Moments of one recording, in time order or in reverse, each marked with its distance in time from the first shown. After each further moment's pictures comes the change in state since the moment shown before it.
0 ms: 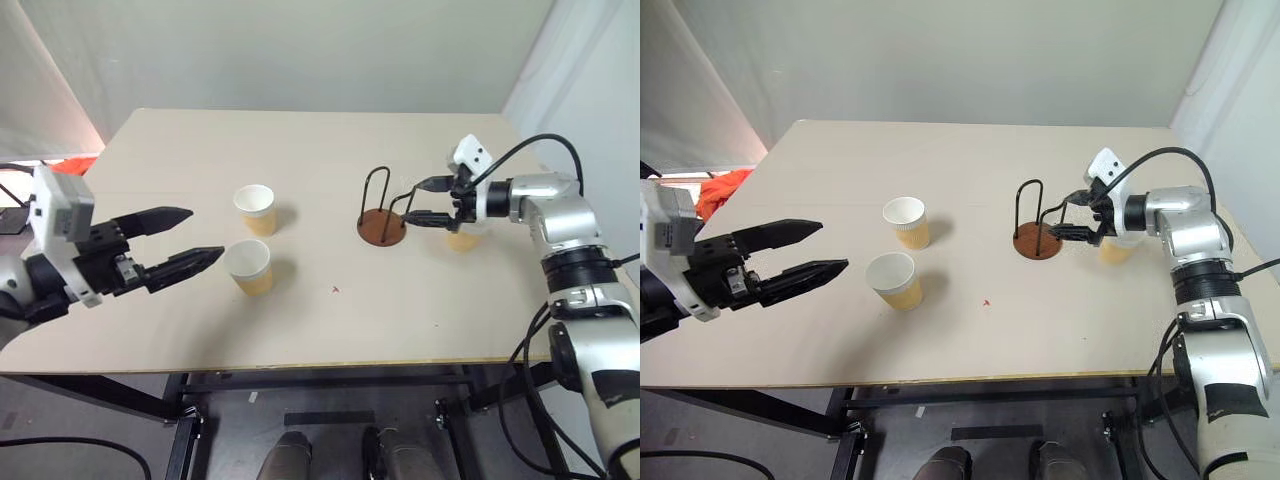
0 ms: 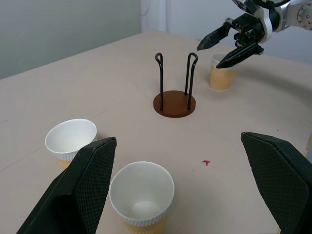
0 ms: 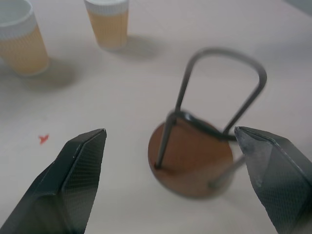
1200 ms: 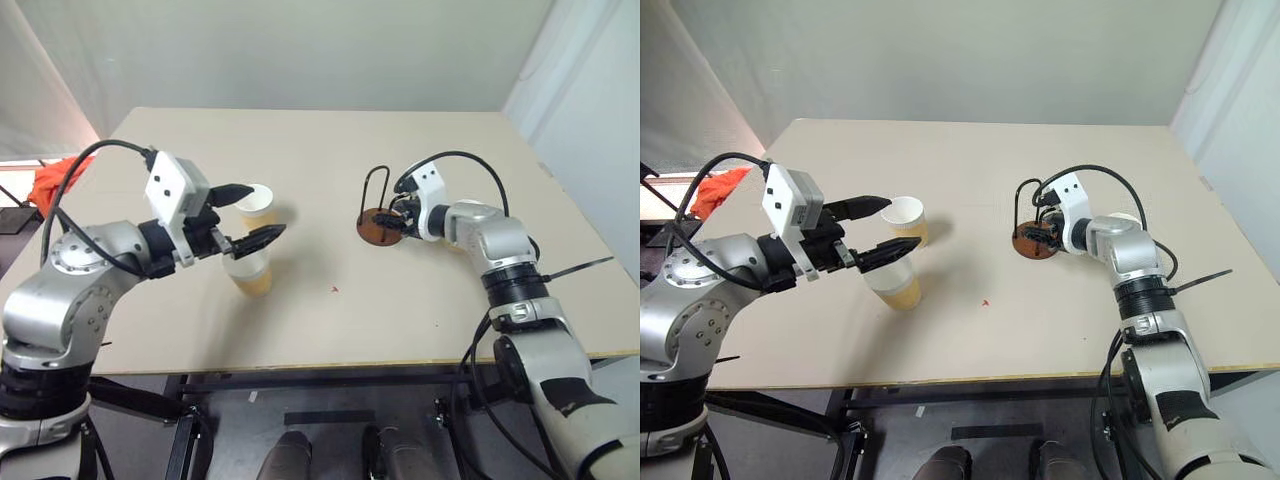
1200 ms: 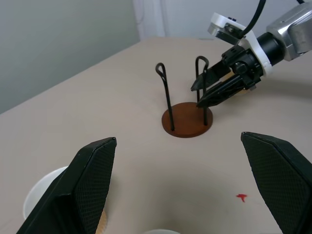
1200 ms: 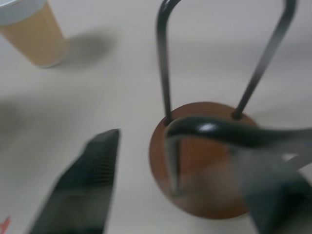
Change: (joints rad) left arm -0.333 -0.166 -0.438 0.091 0.312 -0.151 0.115; right arm 0.032 0.278 -0.051 -0.055 0.017 0.303 -0.525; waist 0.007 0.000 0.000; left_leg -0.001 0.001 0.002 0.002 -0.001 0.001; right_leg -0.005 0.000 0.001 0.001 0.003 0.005
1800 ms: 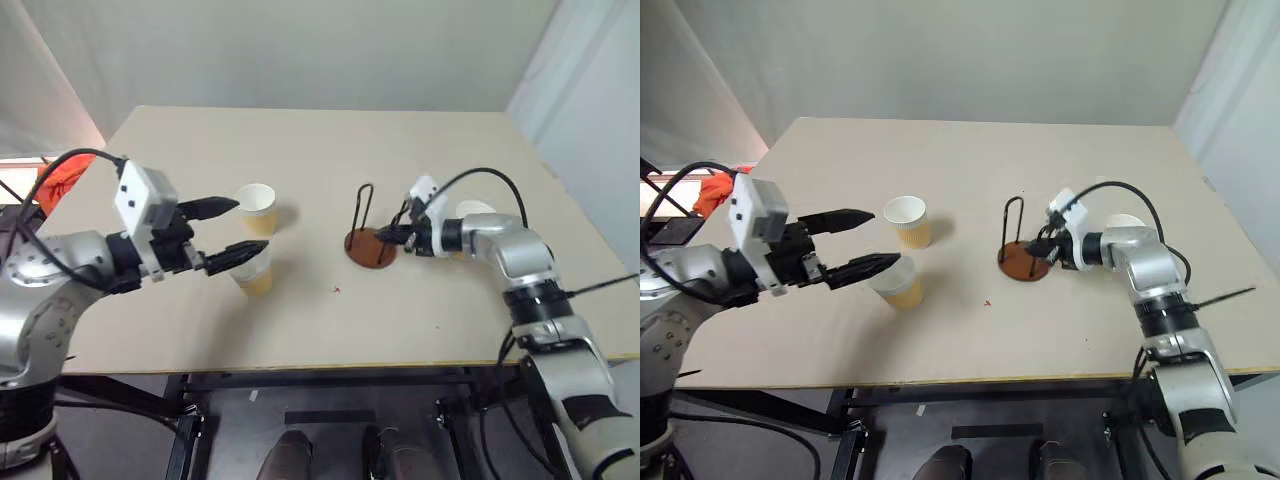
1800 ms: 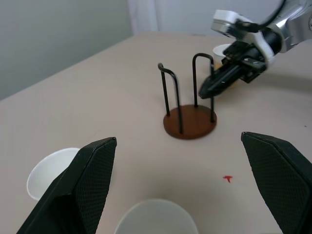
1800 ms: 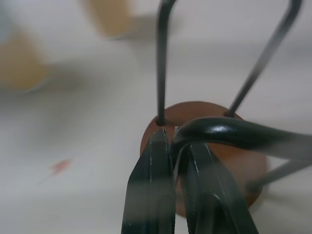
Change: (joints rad) left arm 0.130 0.095 0.132 -0.037 -0.085 0.034 -0.142; right arm 0.143 -0.142 0.103 -0.233 0.073 -0.029 0.379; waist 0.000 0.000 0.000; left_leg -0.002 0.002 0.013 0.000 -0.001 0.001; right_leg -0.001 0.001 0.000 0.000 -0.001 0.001
